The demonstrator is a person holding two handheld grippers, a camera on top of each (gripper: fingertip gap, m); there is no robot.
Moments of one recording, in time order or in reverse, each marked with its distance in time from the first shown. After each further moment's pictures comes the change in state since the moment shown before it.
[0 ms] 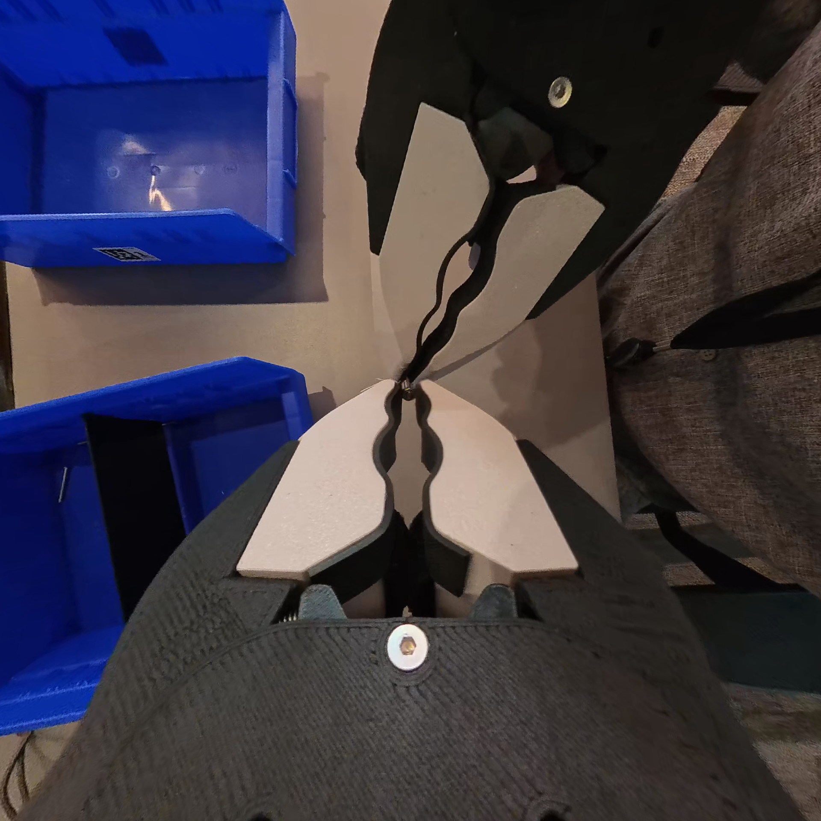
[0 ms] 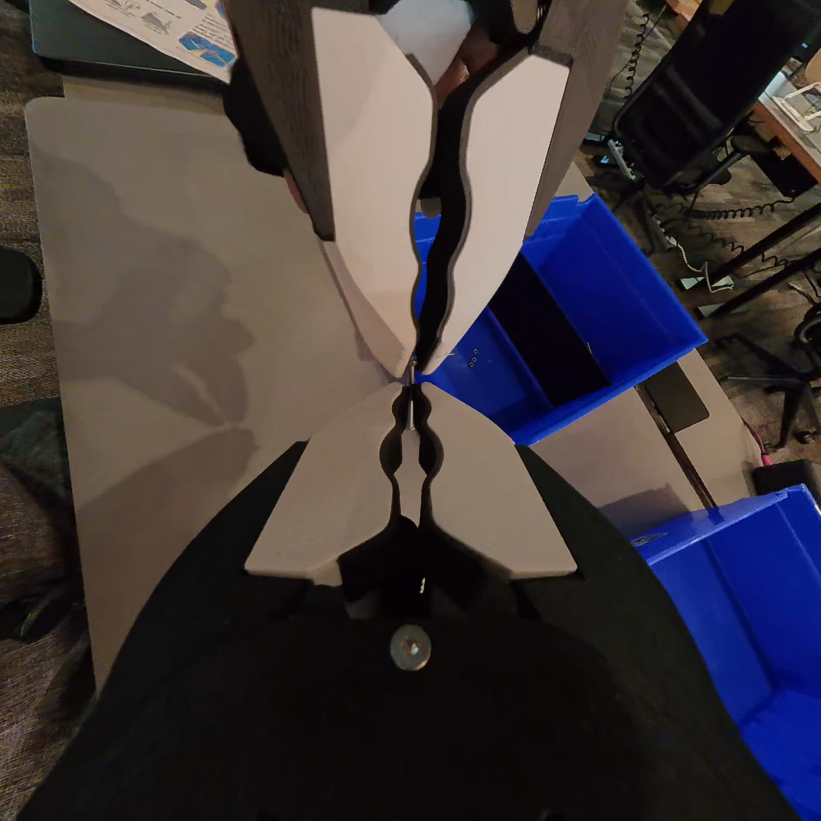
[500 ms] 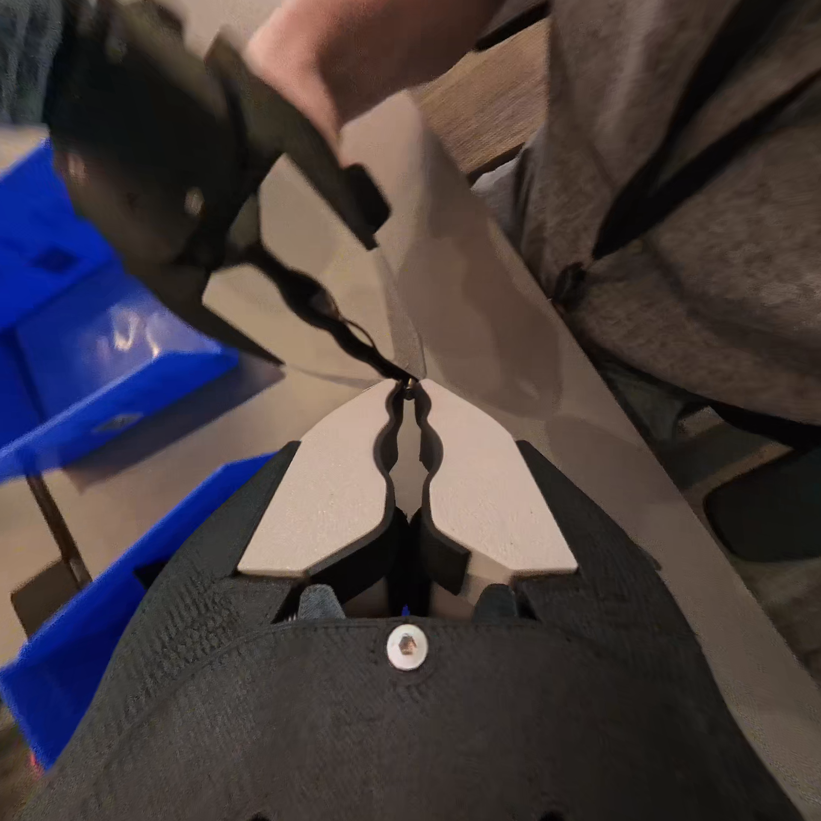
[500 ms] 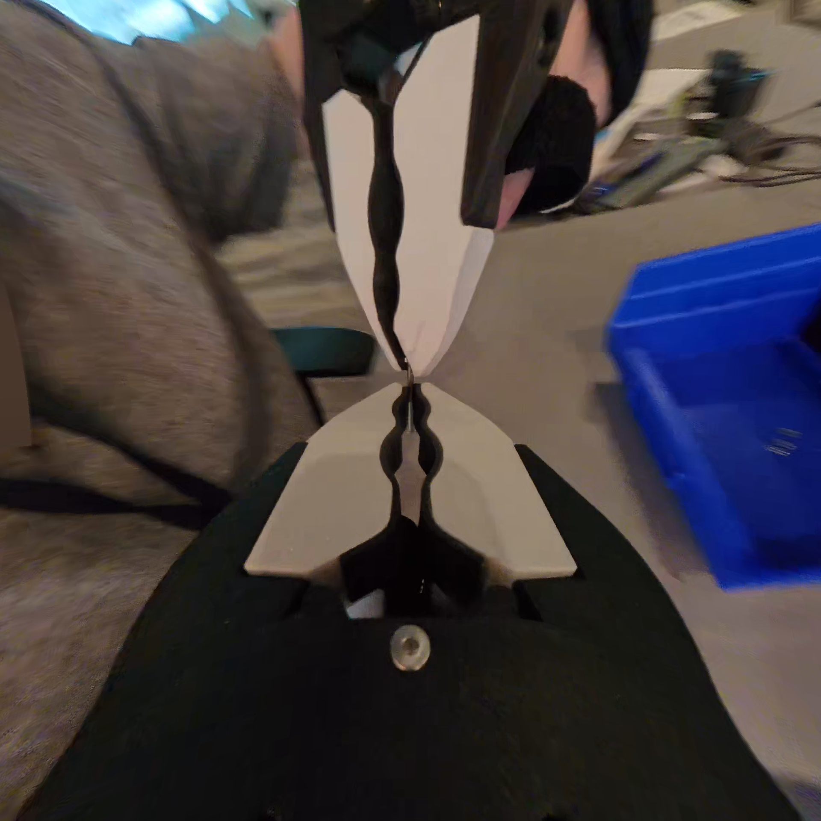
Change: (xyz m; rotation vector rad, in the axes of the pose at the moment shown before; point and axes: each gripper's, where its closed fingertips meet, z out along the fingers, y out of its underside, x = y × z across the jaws) left arm 0.045 -0.006 -0.006 0.045 0.170 0.460; right arm -0.047 -0.012 -0.026 0.246 -0.761 0.283
